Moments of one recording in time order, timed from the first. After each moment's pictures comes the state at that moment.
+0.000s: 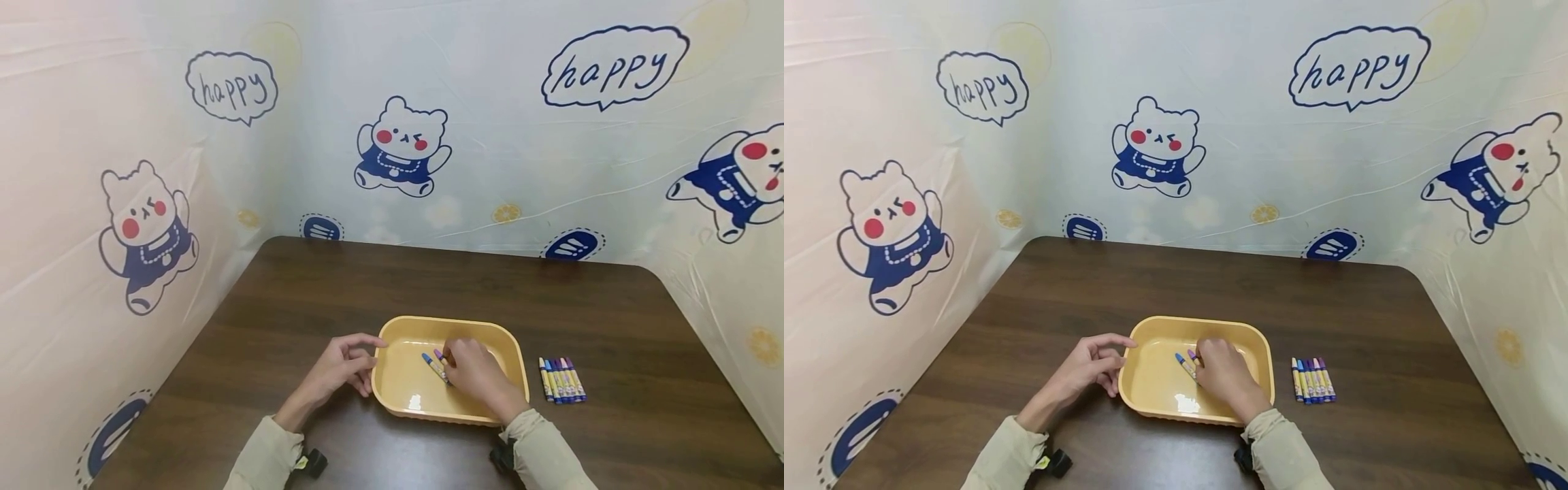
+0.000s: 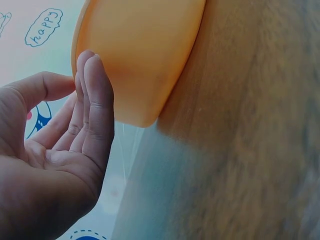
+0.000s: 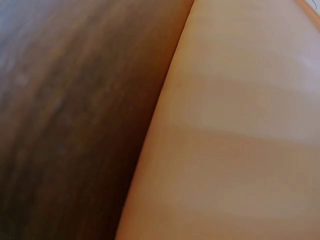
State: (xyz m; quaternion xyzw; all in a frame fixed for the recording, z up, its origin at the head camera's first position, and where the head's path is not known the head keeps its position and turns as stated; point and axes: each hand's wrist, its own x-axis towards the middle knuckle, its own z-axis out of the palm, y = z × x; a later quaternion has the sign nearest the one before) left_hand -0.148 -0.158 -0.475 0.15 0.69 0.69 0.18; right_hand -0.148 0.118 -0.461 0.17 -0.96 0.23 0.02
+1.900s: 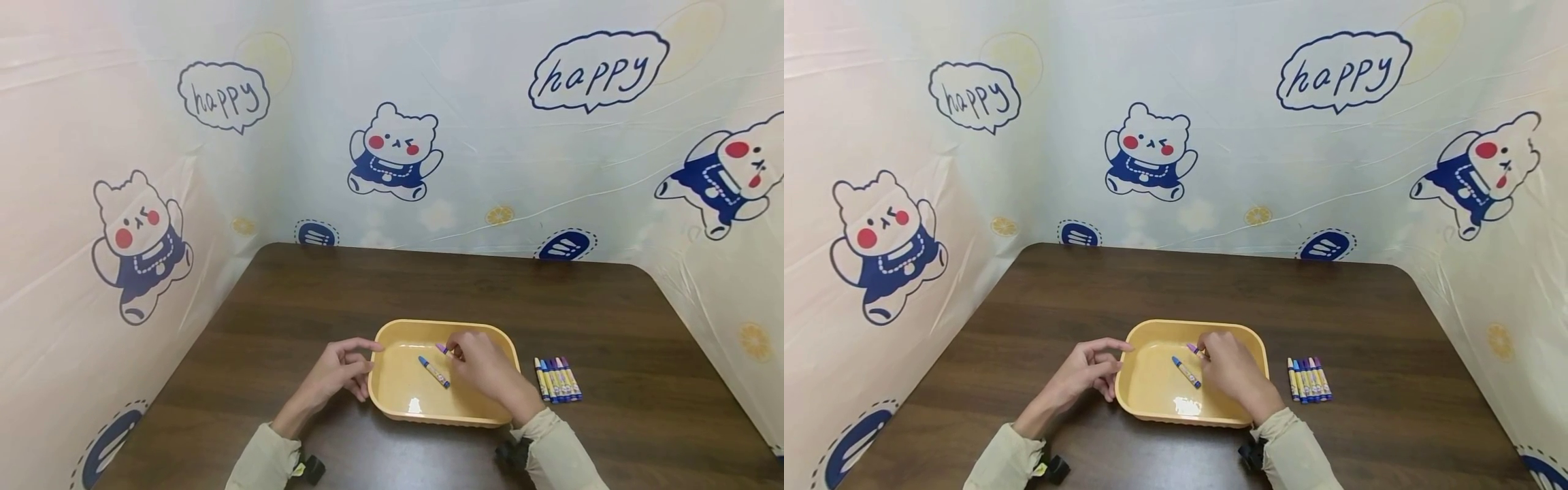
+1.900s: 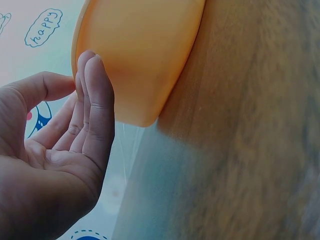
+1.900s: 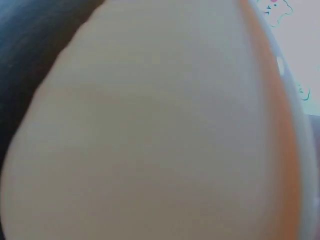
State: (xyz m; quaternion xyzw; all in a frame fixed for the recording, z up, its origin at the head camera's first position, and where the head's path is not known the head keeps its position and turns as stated) left_hand -0.147 -0.156 -0.472 0.14 0.69 0.68 0.18; right_hand -0.142 0.133 -0.425 0.17 -0.95 0.26 0.03
